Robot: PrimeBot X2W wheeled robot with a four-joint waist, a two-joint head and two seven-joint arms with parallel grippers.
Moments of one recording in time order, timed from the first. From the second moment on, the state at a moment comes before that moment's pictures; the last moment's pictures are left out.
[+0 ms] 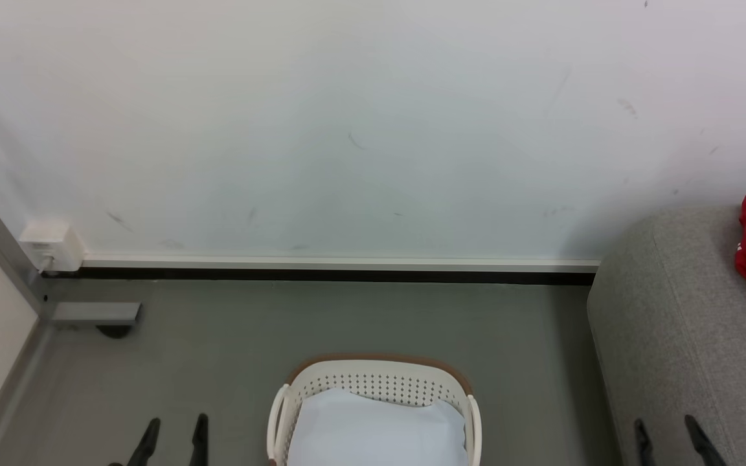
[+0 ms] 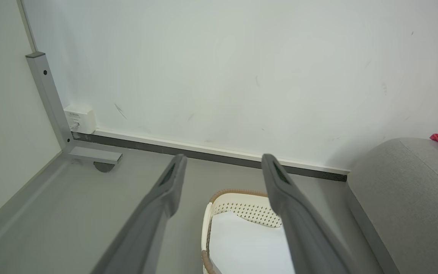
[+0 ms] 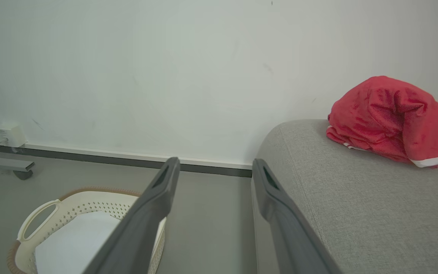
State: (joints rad) left arm 0.07 0.17 -0.08 0.24 -0.33 -0.02 -0.26; right arm 0.09 -0.05 -0.05 0.26 0.10 0.13 -0.26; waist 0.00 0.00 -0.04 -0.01
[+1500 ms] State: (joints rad) left arm 0.06 0.07 0.03 0.31 -0.53 -0.10 -0.16; right arm 0.08 -0.04 -0.01 0.32 0.51 0.13 -0.16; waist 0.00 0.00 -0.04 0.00
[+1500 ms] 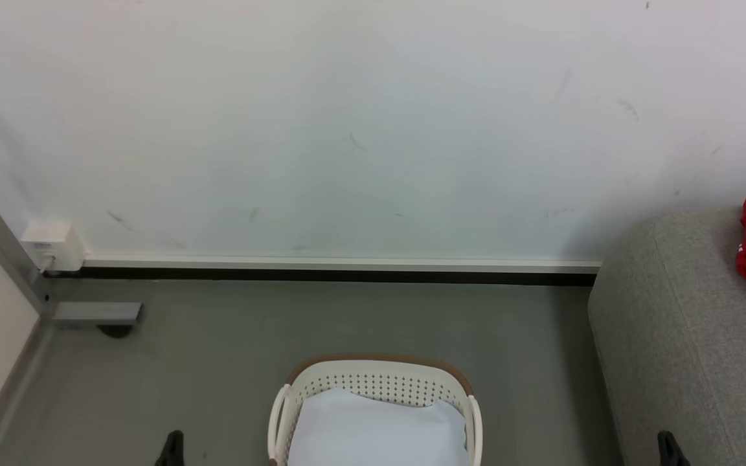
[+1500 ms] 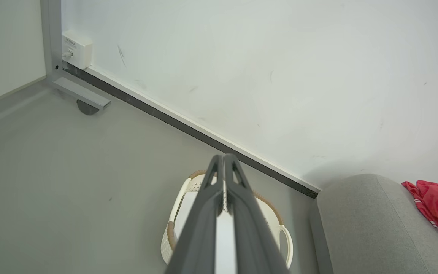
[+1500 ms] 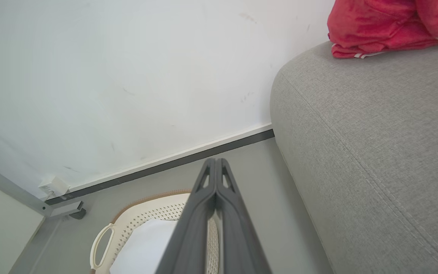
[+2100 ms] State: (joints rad) left arm 0.02 0.06 0.05 0.29 -0.80 -0.11 -0.10; right arm 0.03 -0.04 -0.04 0.30 0.78 0.13 -0.09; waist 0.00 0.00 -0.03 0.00
